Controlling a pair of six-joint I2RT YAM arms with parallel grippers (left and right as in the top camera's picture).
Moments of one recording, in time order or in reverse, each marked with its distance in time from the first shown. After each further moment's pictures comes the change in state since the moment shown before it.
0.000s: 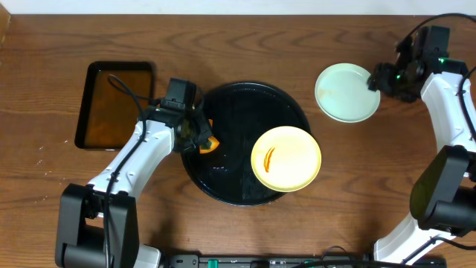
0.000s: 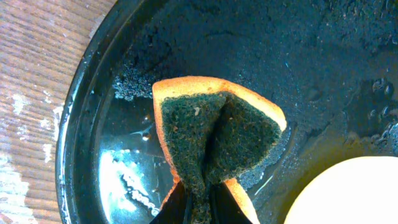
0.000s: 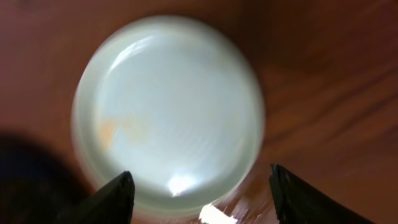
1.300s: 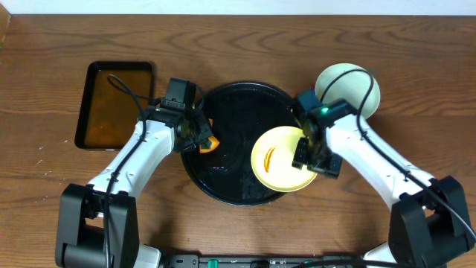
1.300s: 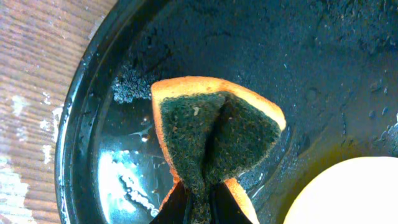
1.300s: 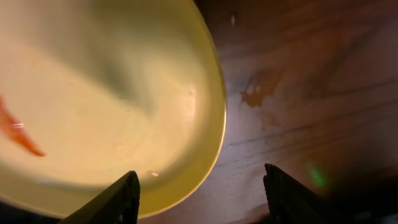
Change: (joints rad) left arm 0.000 0.000 0.000 0.003 0.000 0.000; right arm 0.653 -0.201 -0.373 -0.320 0.230 0.671
